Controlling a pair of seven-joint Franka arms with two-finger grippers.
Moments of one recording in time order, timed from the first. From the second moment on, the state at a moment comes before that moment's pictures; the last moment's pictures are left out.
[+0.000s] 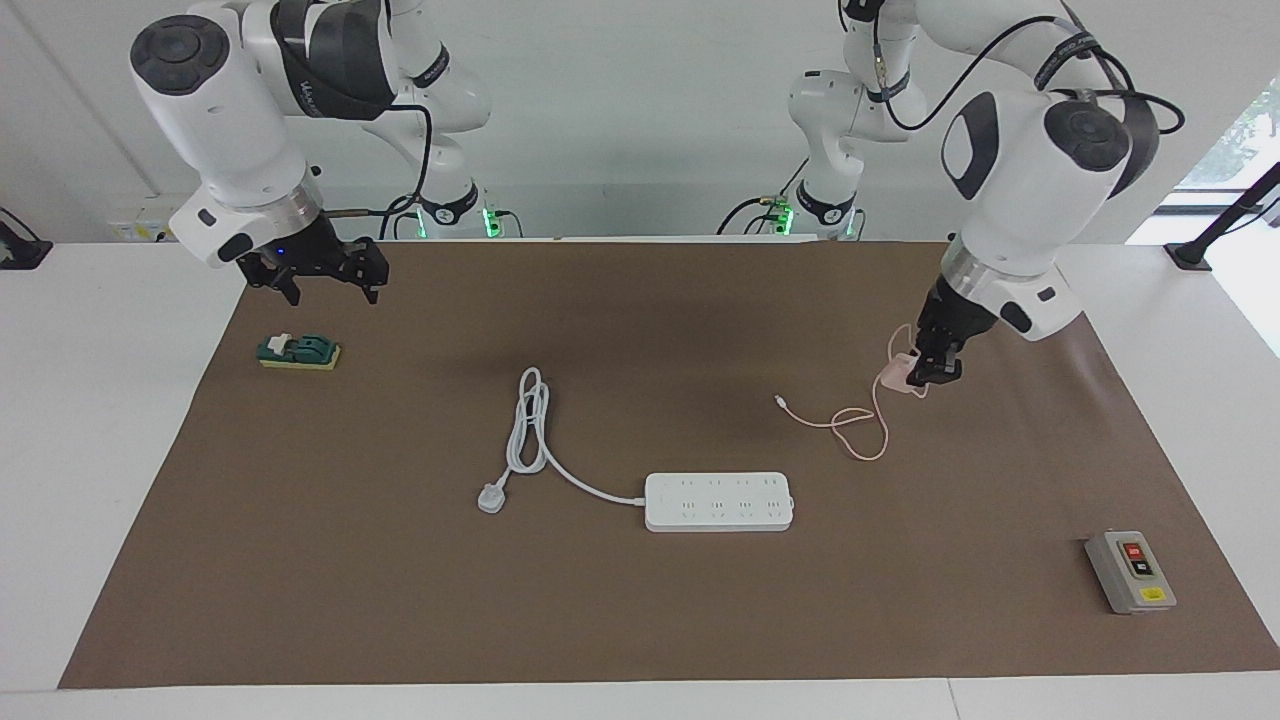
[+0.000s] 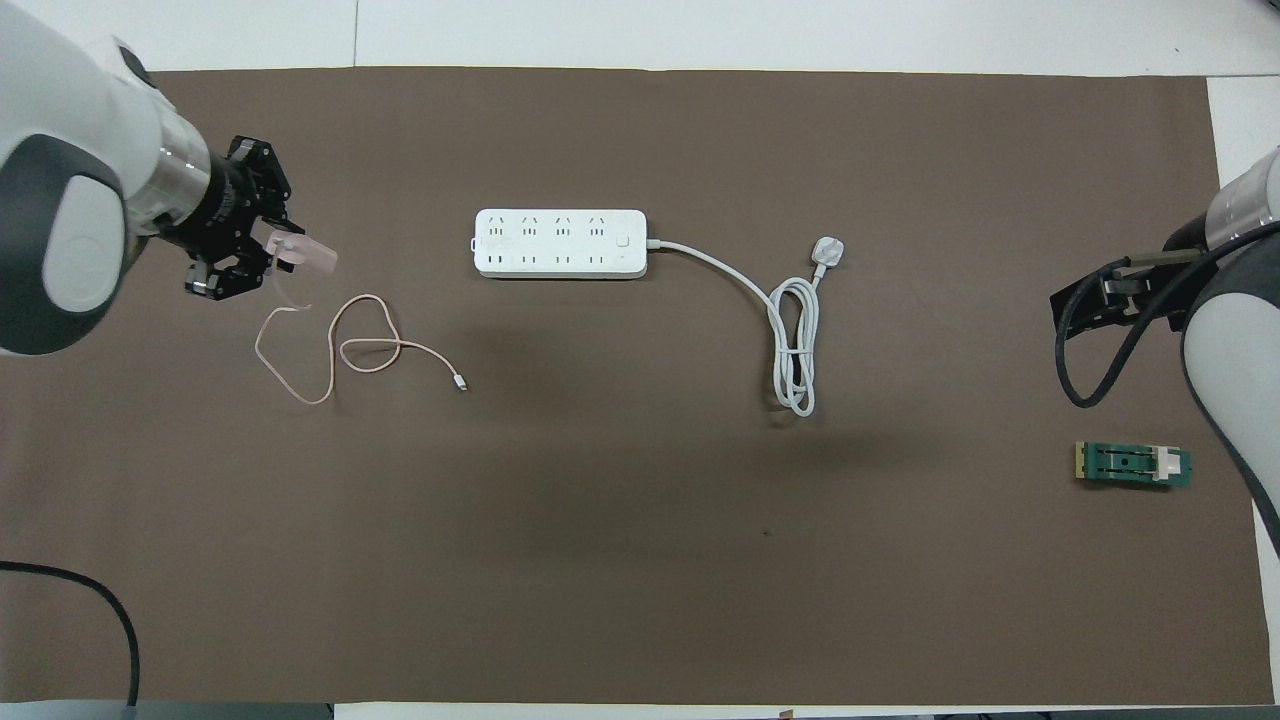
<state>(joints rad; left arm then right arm) -0.42 0.25 0.21 -1.51 -0.07 1.76 -1.47 0.06 0.04 -0.03 -1.62 -0.06 1.53 0.00</state>
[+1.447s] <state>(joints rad) -0.61 0.67 0.24 -1.16 -0.06 1.72 -1.81 0.05 0.03 -0.04 -1.63 -0.06 1.53 0.00</state>
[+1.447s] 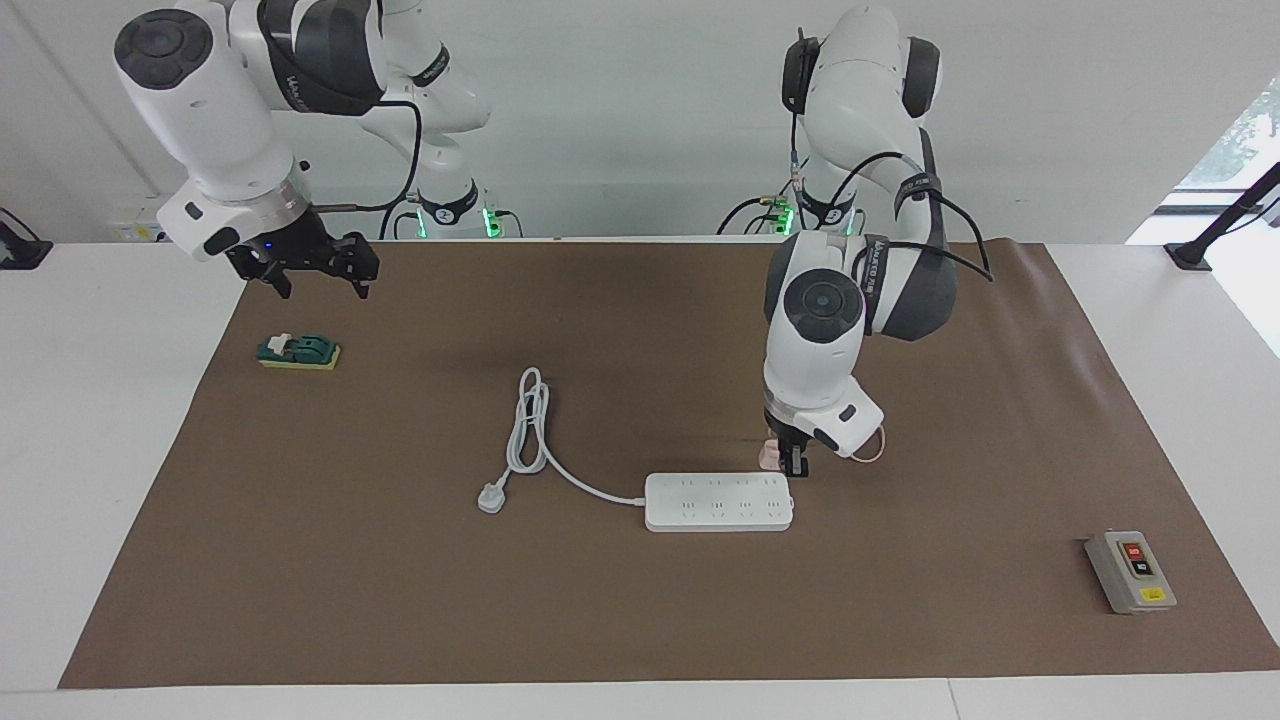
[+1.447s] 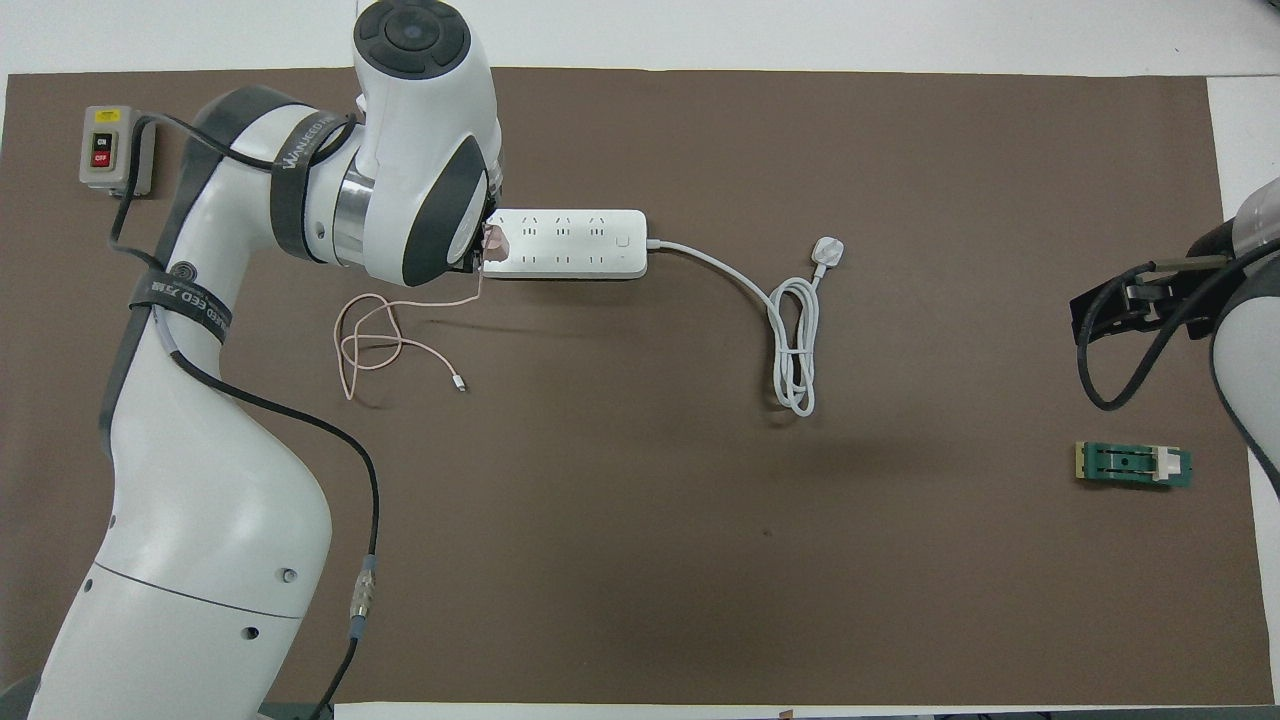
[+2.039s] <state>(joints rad) -0.61 0.65 0.27 -1.22 -0.05 1.76 -1.82 0.05 0.04 -0.08 -1.59 -0.04 1.50 0.00</state>
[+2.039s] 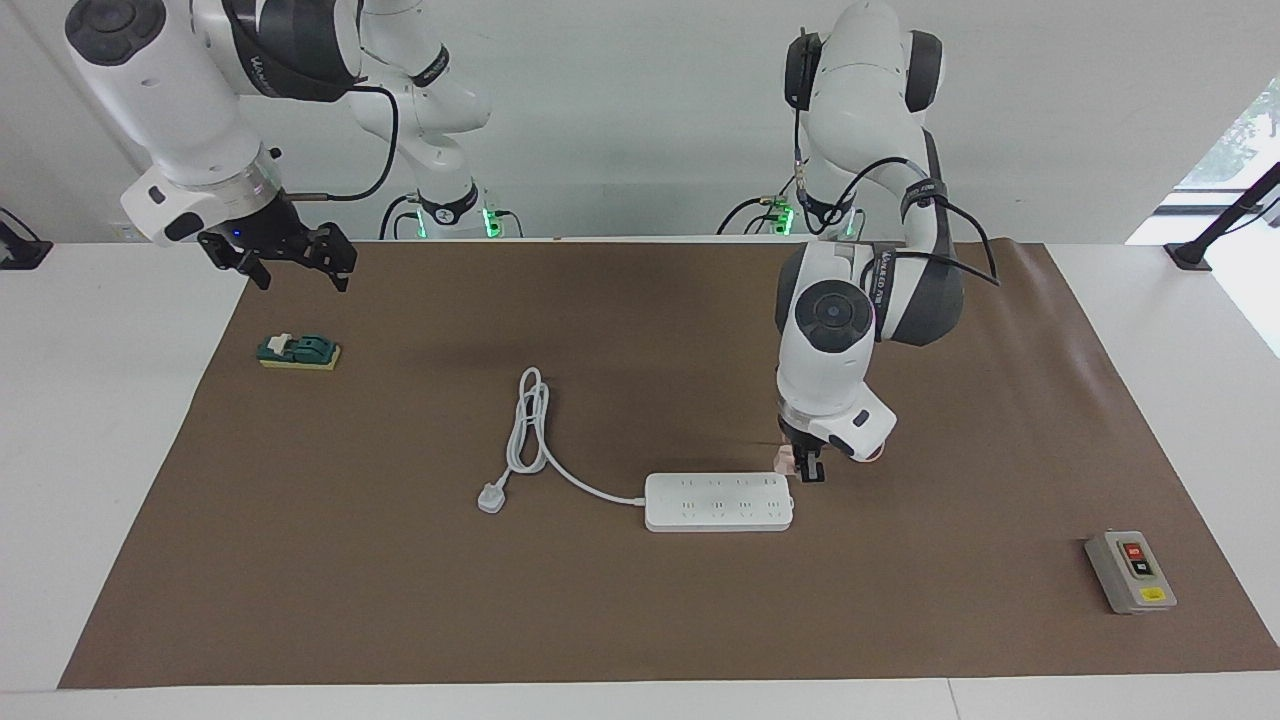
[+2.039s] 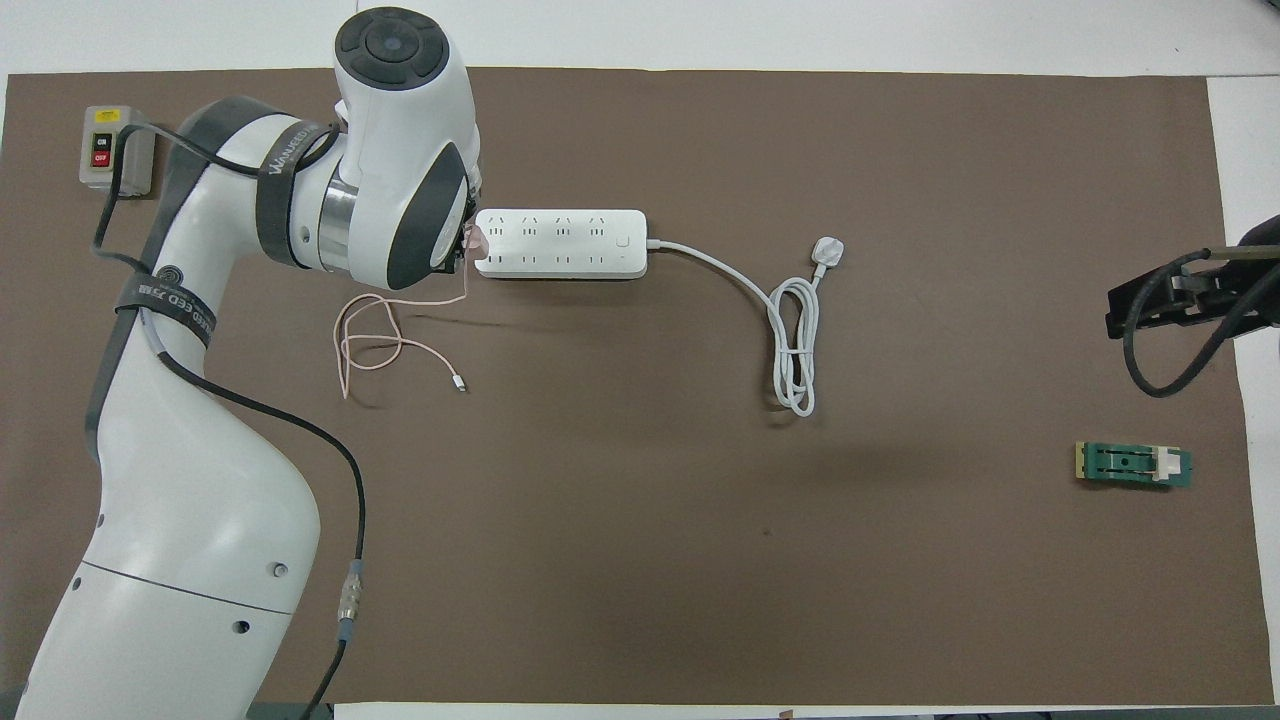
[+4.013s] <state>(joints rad) -0.64 0.63 0.27 -1.34 -0.04 1.93 -1.82 0.05 0.03 -0.07 -1.58 -0.04 1.49 0.00</state>
